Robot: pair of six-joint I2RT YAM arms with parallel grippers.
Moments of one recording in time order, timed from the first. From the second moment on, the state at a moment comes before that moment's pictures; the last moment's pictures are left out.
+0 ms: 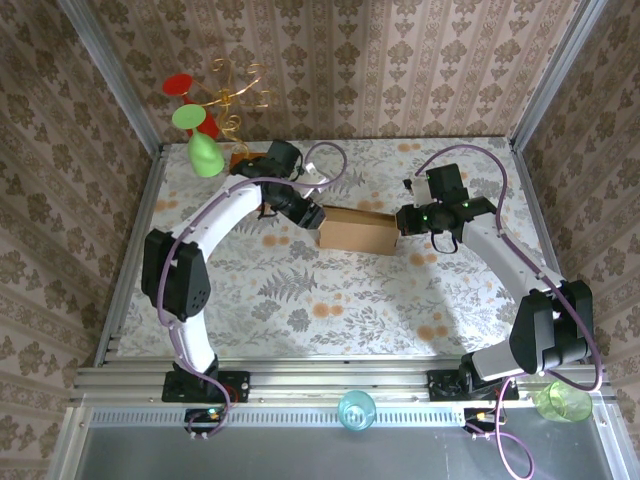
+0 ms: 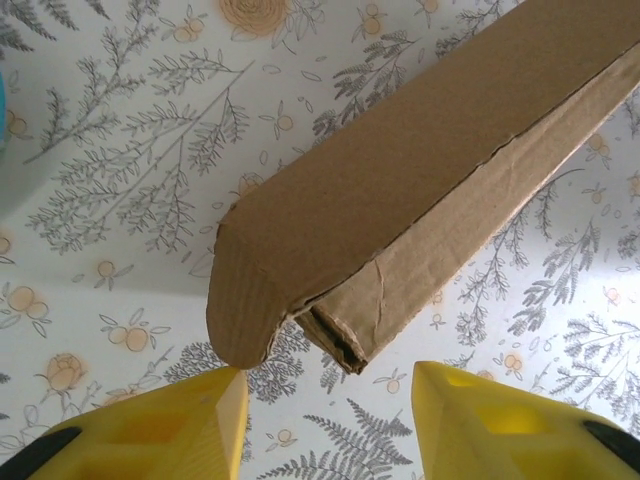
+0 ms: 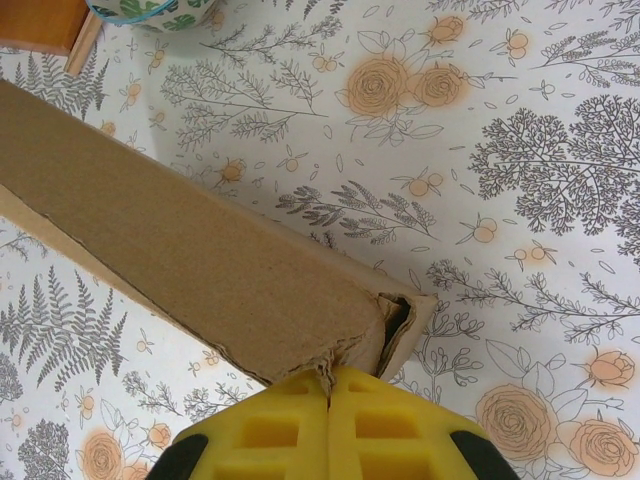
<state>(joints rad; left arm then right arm) -0.53 1.85 1.65 -0.91 0.39 0.24 0.22 1.44 1.13 -0.61 -0.28 0.13</state>
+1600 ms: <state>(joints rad) -0.52 1.96 1.81 -0.99 0.43 0.22 0.21 1.45 1.14 -0.61 -0.30 0.16</state>
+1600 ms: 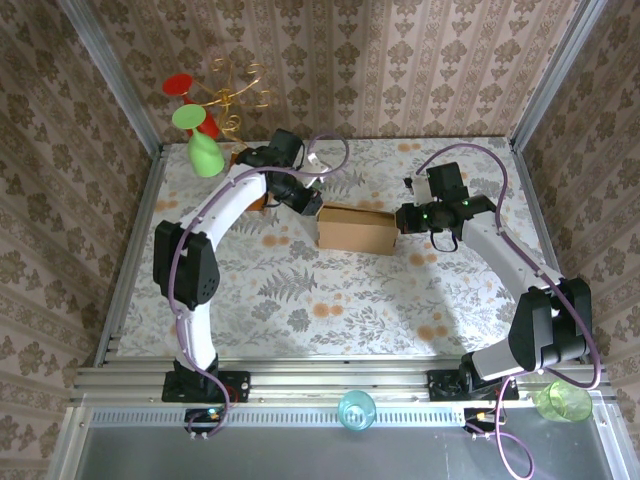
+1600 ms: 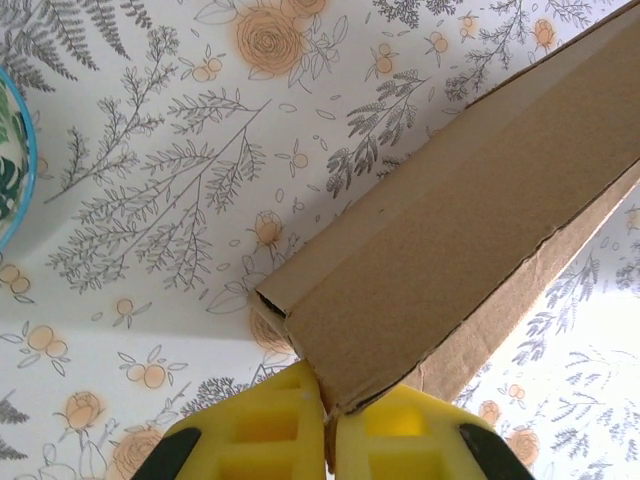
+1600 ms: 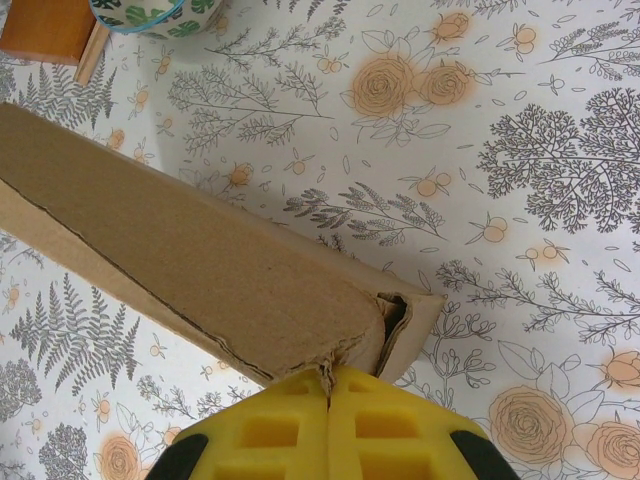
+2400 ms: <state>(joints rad) -0.52 2.03 1.96 -1.22 0.46 -0.03 0.26 1.45 1.14 -0.59 -0.21 0.21</state>
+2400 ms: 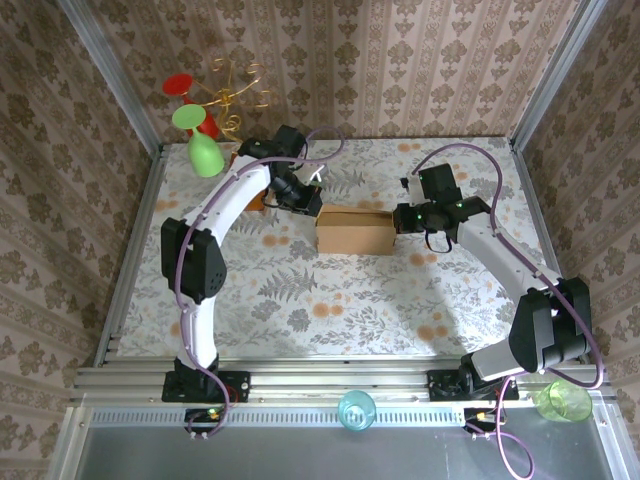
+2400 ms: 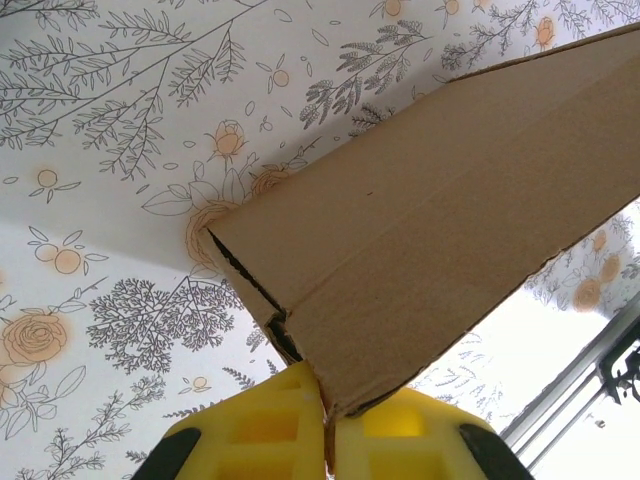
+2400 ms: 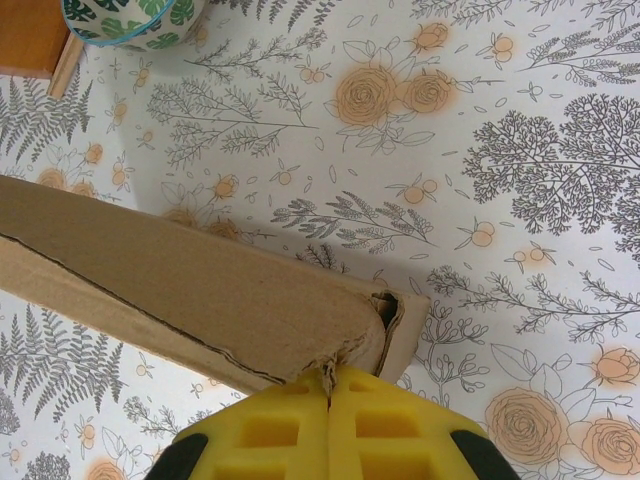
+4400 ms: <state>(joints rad) -0.63 1.80 1.57 -0.76 0.13 -0.38 0.29 1.44 1.11 -0.56 -0.16 0.26</state>
